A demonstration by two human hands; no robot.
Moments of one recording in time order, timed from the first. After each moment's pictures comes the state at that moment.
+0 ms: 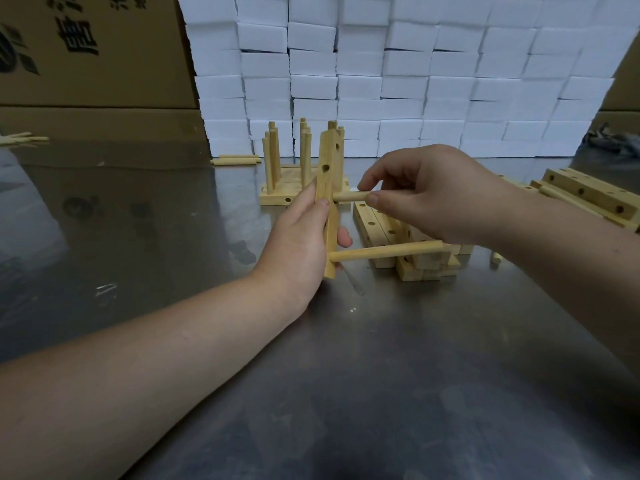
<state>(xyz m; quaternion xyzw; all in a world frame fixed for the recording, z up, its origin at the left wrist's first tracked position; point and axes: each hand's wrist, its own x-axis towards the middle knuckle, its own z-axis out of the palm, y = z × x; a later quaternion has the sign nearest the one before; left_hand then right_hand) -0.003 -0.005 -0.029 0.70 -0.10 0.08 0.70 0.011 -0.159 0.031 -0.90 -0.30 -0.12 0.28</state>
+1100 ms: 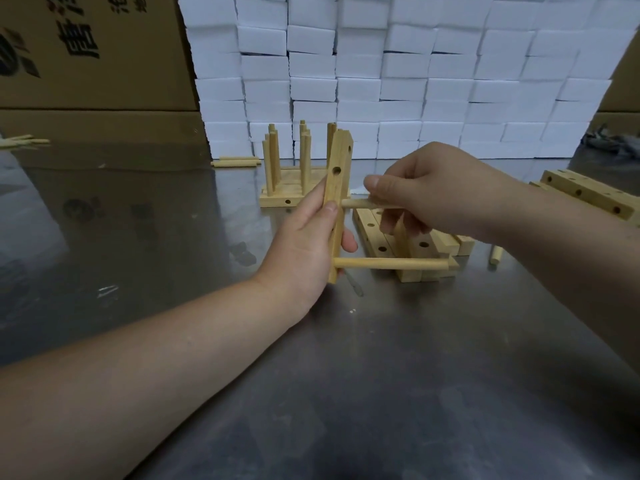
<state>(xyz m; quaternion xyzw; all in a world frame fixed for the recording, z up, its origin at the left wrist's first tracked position) -0.004 -0.005 -0.033 0.71 -0.14 0.09 0.68 0.004 -0.154 0.038 -0.92 -0.19 -0.07 0.33</state>
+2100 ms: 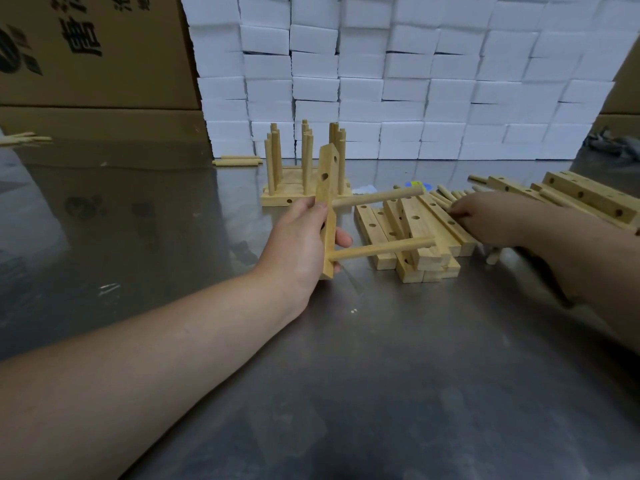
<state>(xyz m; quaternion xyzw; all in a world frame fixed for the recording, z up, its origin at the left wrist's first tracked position) -0.001 -0.006 -0.028 0.65 -0.04 0.07 0.75 0.086 -0.246 -0.007 -1.00 -0.03 -0.01 -0.07</state>
